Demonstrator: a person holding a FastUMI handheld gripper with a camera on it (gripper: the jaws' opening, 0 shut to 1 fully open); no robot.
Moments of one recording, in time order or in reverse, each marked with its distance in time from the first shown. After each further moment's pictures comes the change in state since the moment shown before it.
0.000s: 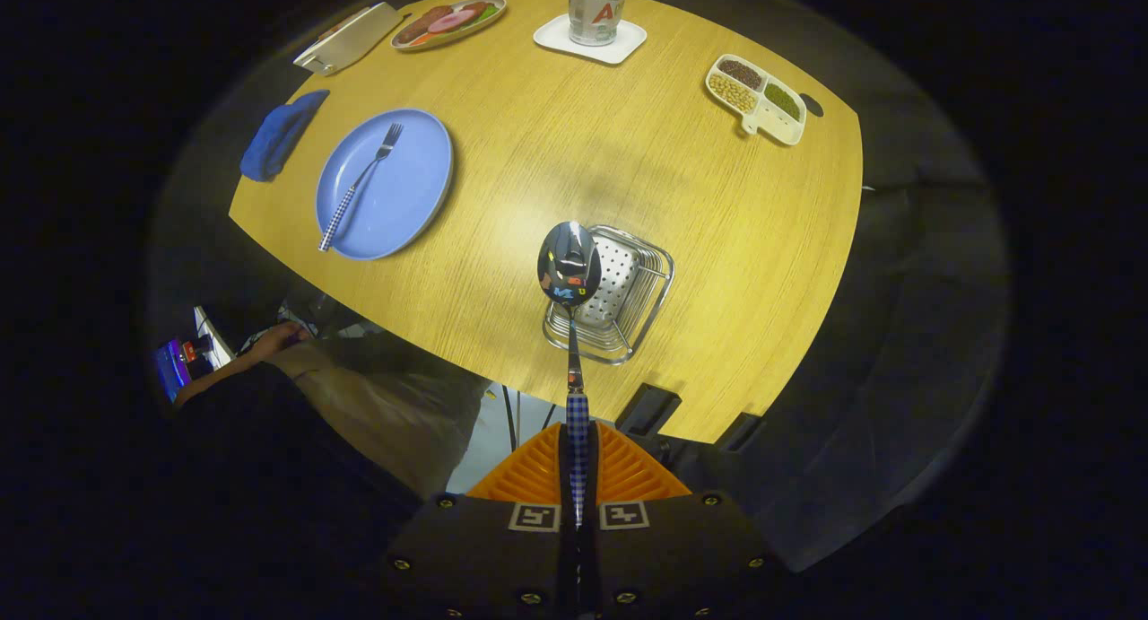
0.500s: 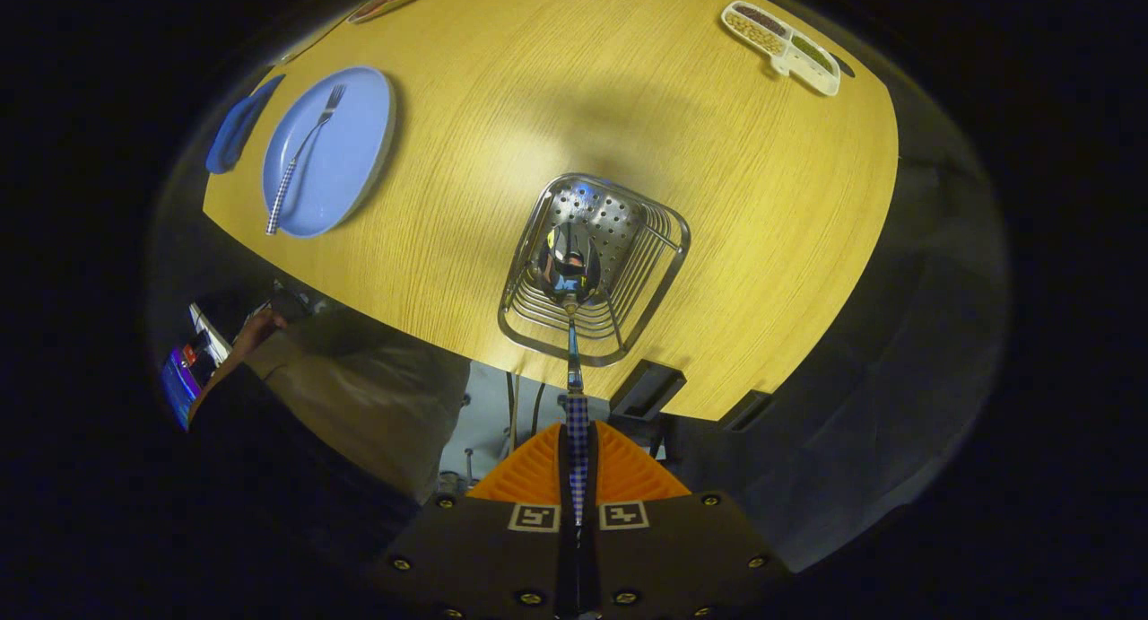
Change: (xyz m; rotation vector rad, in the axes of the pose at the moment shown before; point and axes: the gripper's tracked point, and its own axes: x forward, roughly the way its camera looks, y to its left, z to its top) arm 0.048 -0.013 0.009 0.021 0.229 0.012
